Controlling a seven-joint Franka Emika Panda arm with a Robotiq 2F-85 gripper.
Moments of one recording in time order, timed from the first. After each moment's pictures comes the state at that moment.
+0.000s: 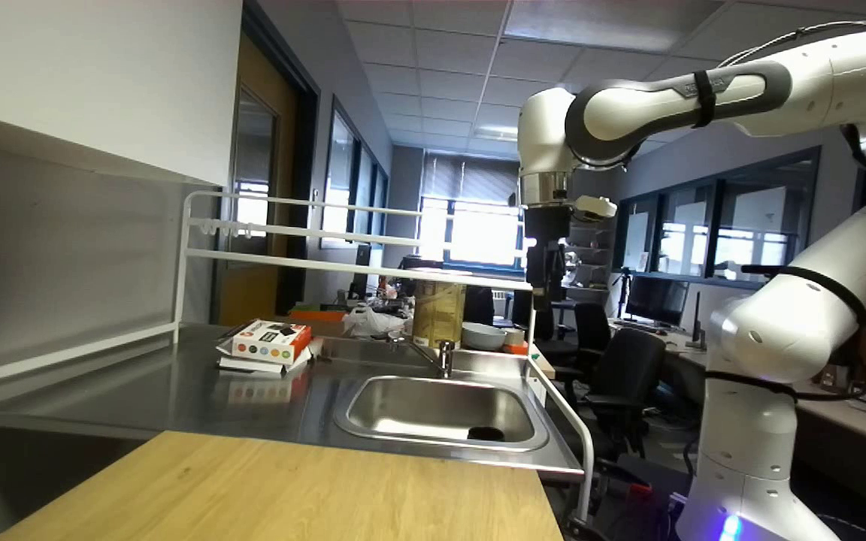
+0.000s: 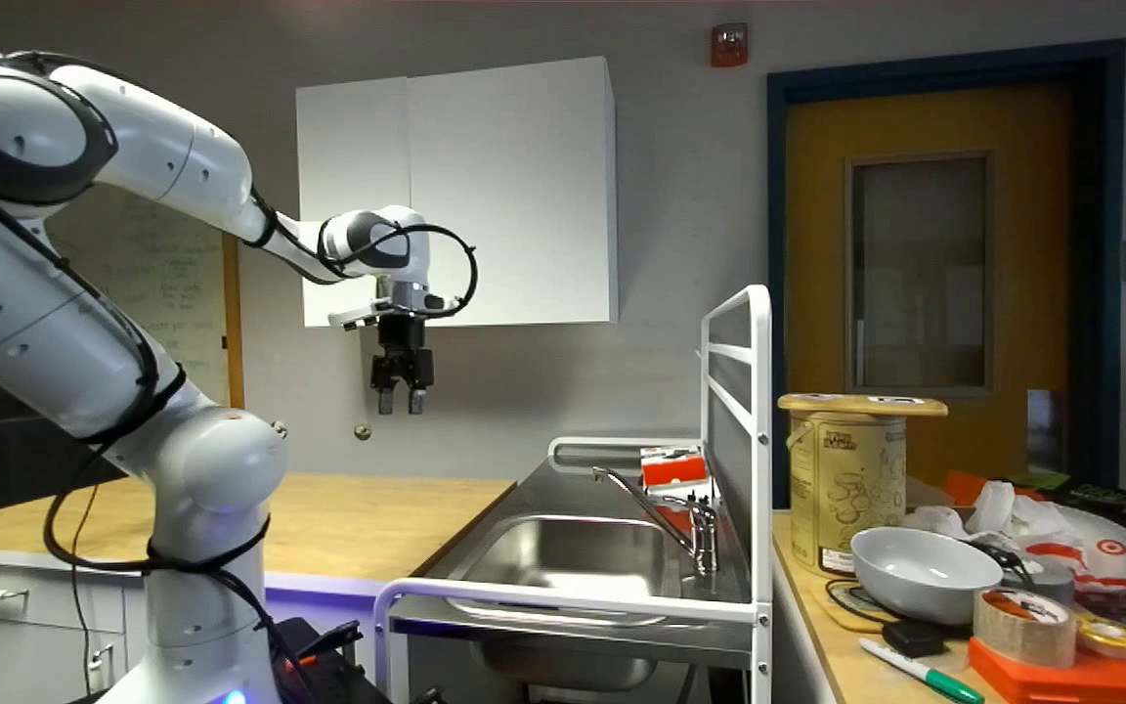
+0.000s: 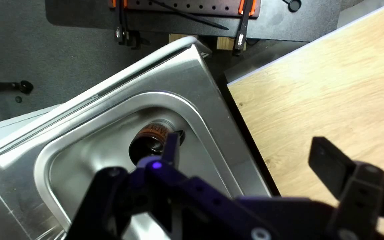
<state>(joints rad) 0.10 -0.72 0.19 -2.52 0.05 1.69 0.18</state>
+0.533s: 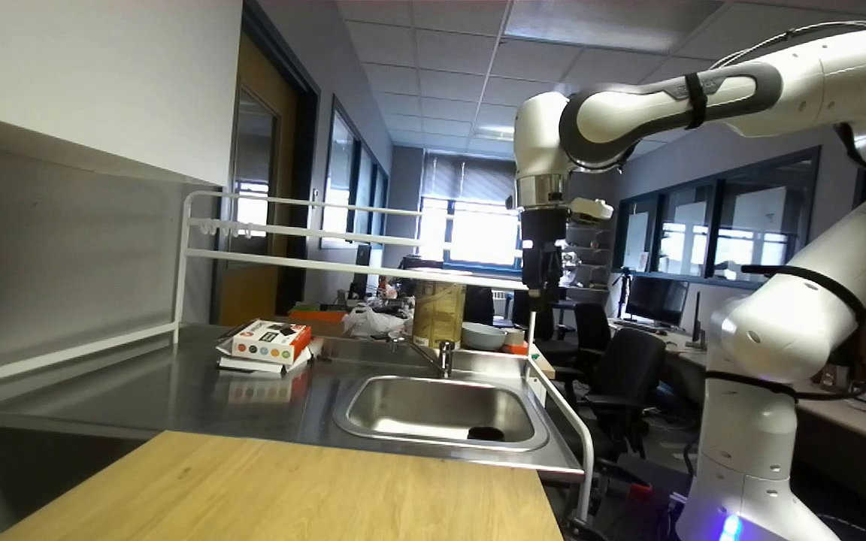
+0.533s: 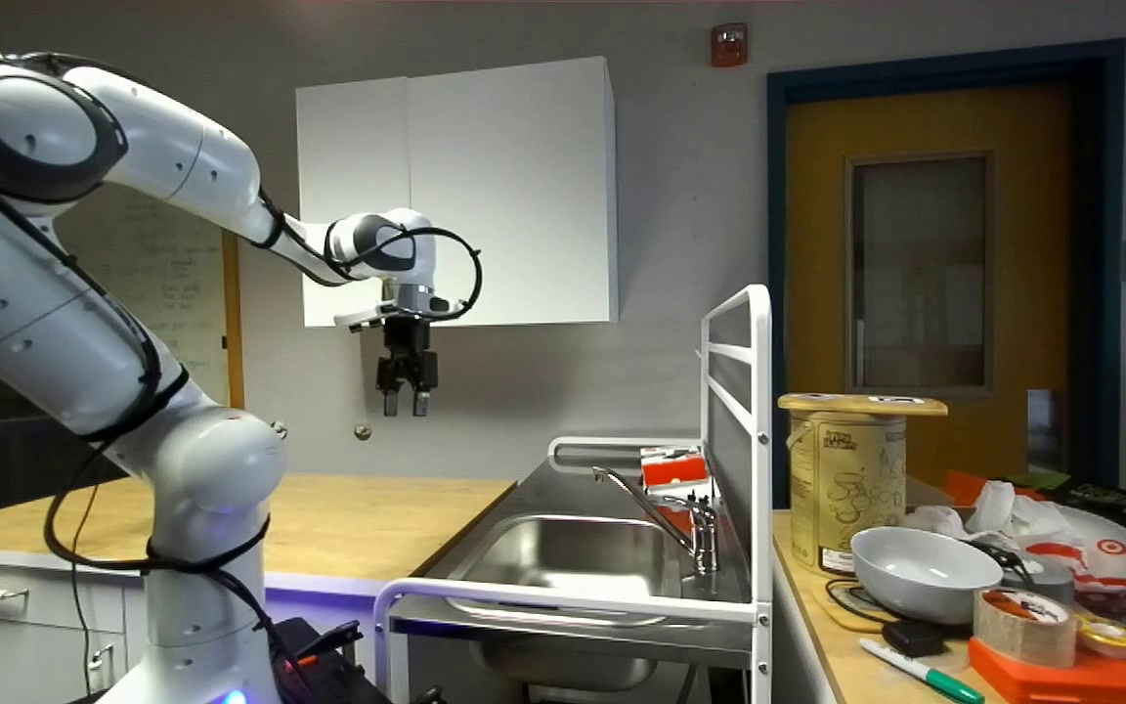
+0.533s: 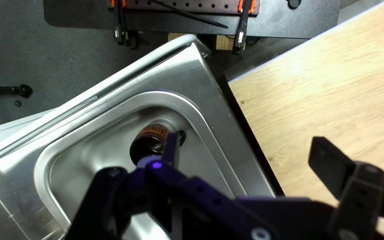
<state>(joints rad) 0.09 -0.69 0.18 -2.51 0.05 1.70 0.18</state>
